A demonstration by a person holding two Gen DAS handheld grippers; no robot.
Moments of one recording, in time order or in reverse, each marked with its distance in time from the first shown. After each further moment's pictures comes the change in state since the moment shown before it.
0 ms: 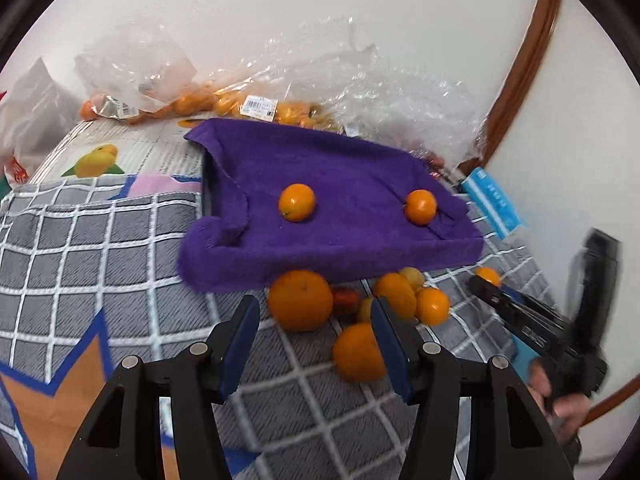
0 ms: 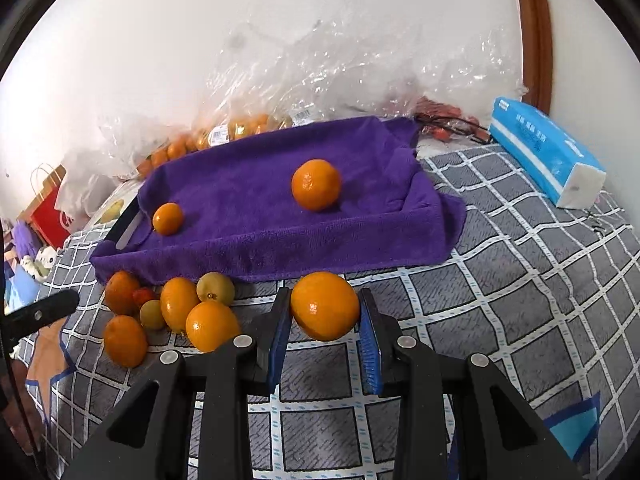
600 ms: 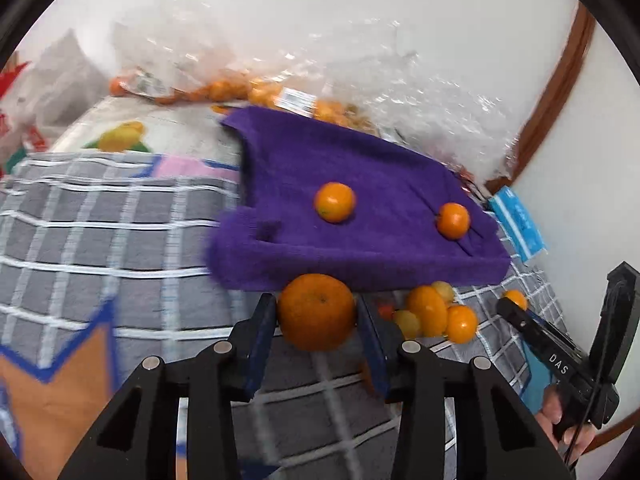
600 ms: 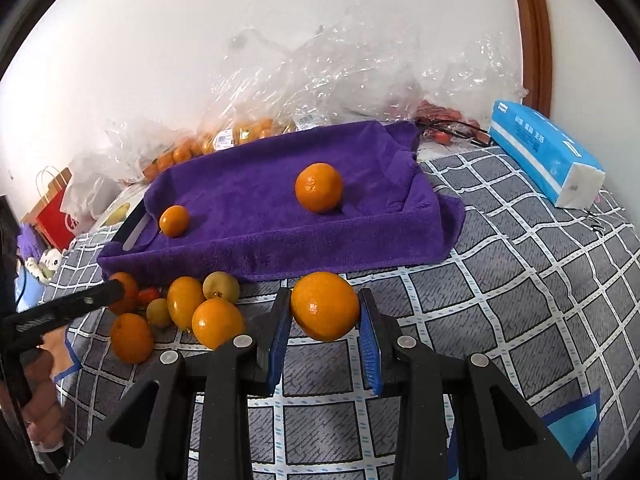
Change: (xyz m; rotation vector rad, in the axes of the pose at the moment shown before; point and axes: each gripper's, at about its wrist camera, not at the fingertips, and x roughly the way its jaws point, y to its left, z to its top) left arm -0.002 0.024 -0.005 -0.104 -0.017 0.074; right arm -0.002 -0.003 -0.002 0.011 -0.006 0.016
